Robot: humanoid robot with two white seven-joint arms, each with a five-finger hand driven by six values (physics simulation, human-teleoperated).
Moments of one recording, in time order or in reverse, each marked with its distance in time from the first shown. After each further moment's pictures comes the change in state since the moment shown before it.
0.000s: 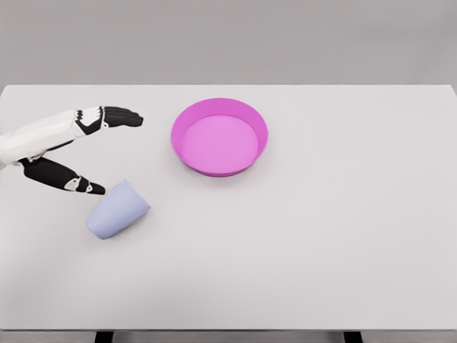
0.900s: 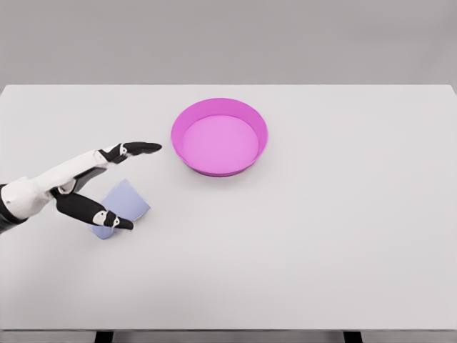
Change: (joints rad) left arm 0.109 -0.050 -0.154 -0.001 0.251 0.067 0.059; right arm 0.005 0.000 0.000 0.002 0.000 0.000 0.000
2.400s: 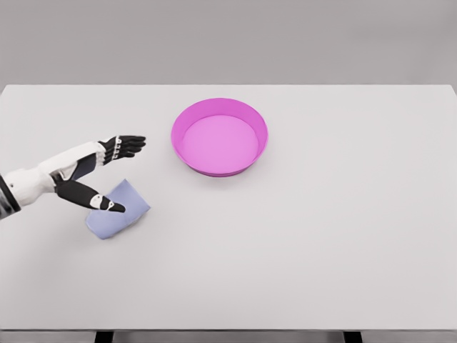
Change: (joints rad) left arm 0.029 -0.032 0.128 0.000 -0.004 0.482 -0.021; right arm 0.000 0.000 0.000 0.000 0.000 0.000 0.000
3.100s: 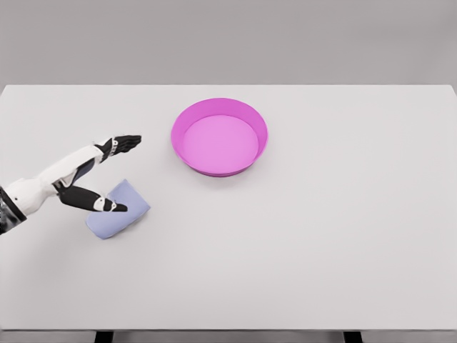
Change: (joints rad) left arm 0.100 -0.060 0.054 0.001 -0.182 -0.128 0.116; right arm 0.000 0.000 0.000 0.000 0.000 0.000 0.000
